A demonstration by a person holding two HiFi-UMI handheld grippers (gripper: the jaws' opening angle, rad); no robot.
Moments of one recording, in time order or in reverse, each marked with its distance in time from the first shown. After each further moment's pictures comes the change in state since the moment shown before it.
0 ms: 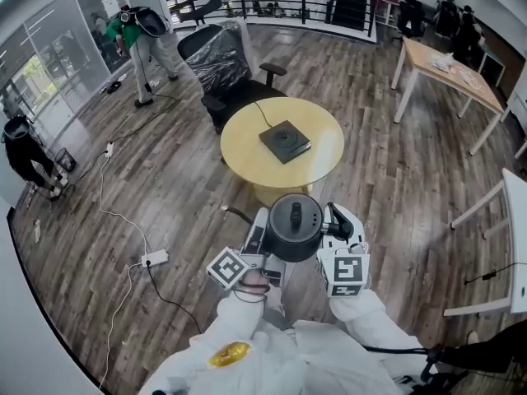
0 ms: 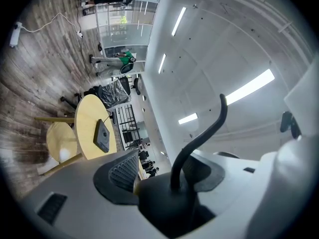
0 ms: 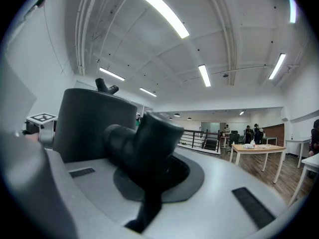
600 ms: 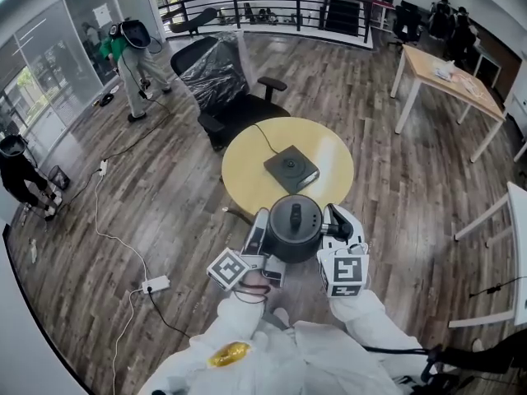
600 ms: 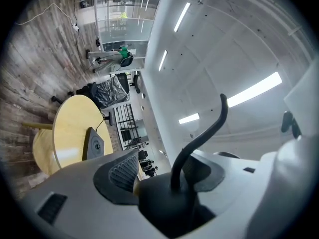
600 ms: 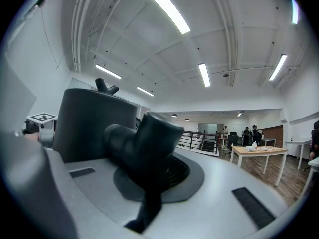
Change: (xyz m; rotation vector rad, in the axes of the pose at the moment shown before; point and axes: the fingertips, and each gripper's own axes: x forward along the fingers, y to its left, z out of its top) left arm 0.118 0.055 0.091 0.003 0.036 -0.025; right arm 0.153 -0.003 0.010 -0.012 -0.006 -0.037
